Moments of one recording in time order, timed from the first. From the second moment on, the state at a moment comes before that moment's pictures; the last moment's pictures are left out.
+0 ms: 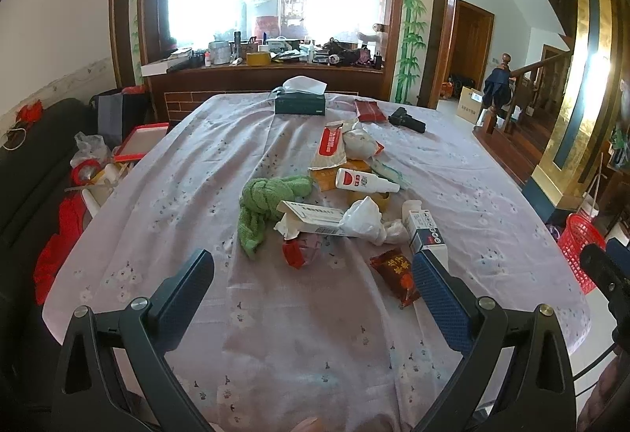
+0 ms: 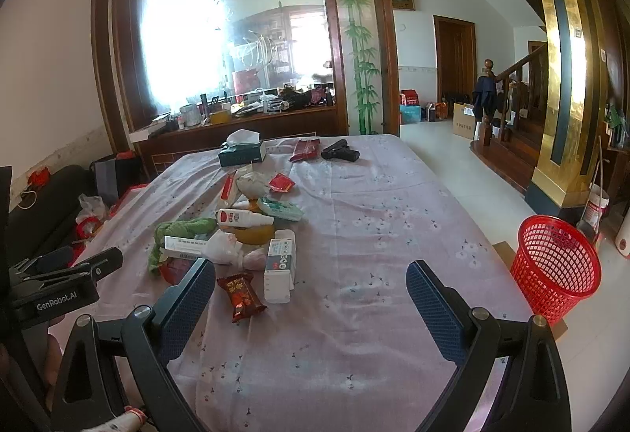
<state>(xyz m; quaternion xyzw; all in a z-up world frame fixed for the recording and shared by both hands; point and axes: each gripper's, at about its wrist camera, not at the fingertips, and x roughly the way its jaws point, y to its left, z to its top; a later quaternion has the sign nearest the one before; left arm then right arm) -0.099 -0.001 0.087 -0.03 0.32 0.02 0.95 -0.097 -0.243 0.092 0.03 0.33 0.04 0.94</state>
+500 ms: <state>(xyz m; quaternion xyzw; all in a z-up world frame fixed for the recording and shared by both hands) -0.084 0.013 0.075 -0.07 0.34 0.01 0.94 -0.086 -0.252 0.087 0.06 0.33 0.06 0.94</state>
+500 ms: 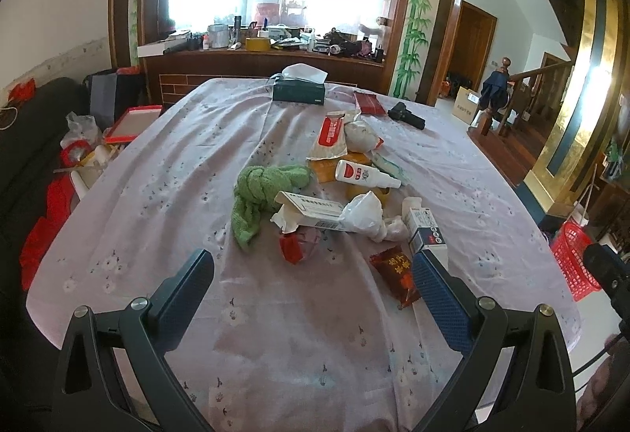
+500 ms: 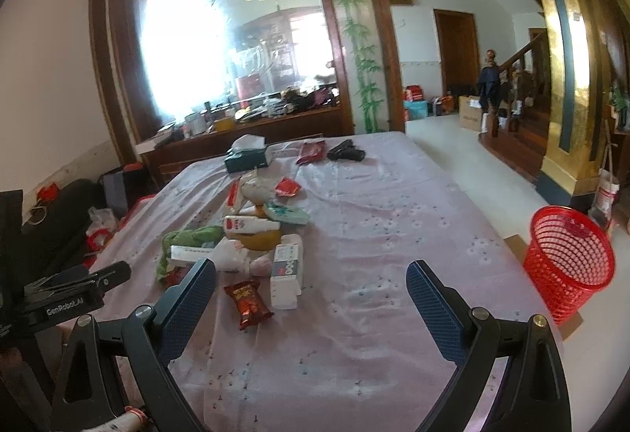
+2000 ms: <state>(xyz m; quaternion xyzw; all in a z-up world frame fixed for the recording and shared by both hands) 0.087 -0.060 -0.001 0.05 0.46 -0.12 0.88 0.049 -0.237 -0.031 0.09 0.49 0.08 0.86</state>
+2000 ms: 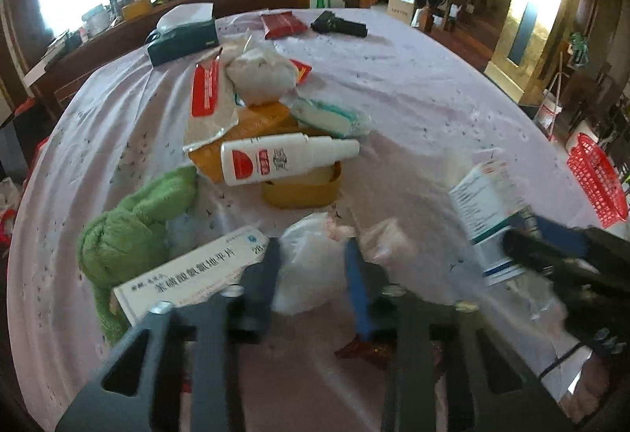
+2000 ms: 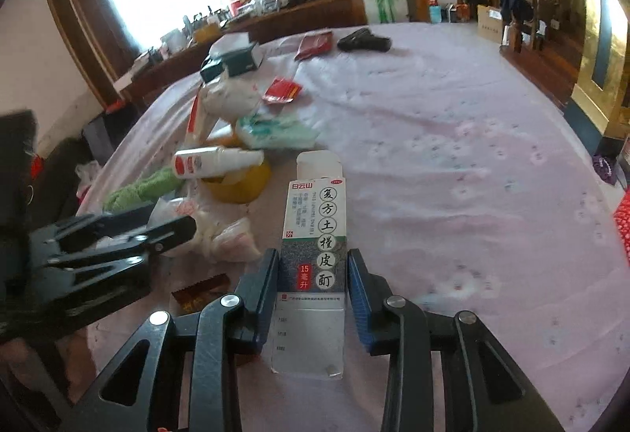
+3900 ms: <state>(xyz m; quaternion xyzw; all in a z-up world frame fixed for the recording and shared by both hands) 0.016 -0.414 0.128 0.05 0.33 -0.38 0.86 -0.132 -0.579 0.097 0.19 0.31 -0.24 0.90</state>
